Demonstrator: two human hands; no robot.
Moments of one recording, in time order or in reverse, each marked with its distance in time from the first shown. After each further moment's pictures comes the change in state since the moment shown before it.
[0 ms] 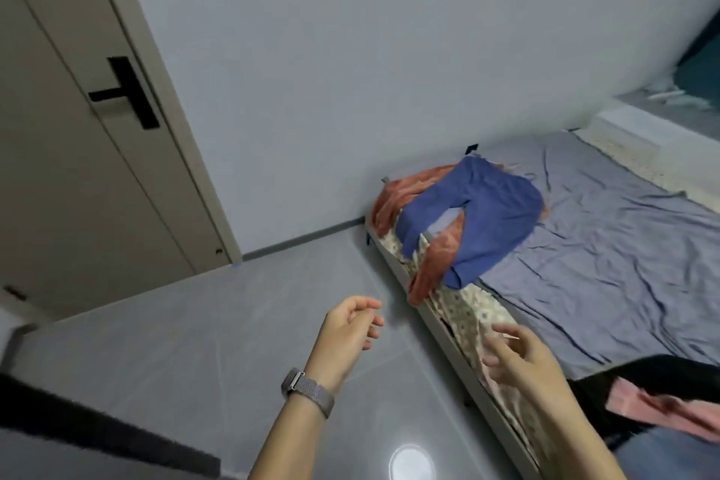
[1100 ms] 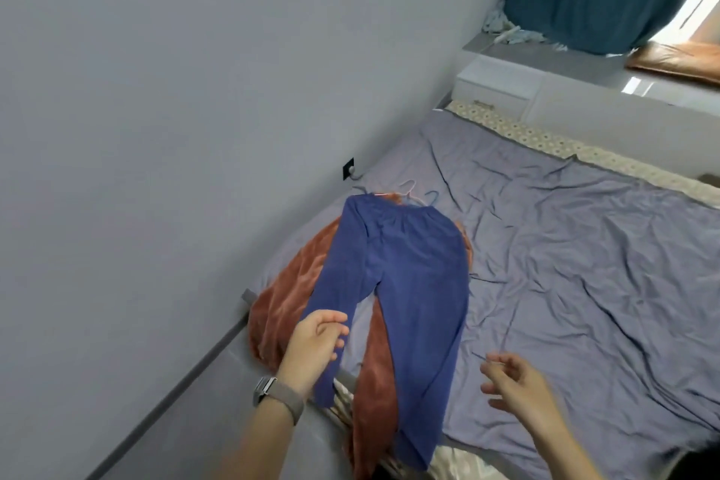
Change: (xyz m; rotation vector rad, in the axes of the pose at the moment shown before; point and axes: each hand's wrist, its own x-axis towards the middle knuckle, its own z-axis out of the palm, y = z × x) left_hand 0.634 0.145 0.248 0.309 -0.354 -0.093; right_hand 0.545 -0.072 -0.101 0.143 0.462 0.349
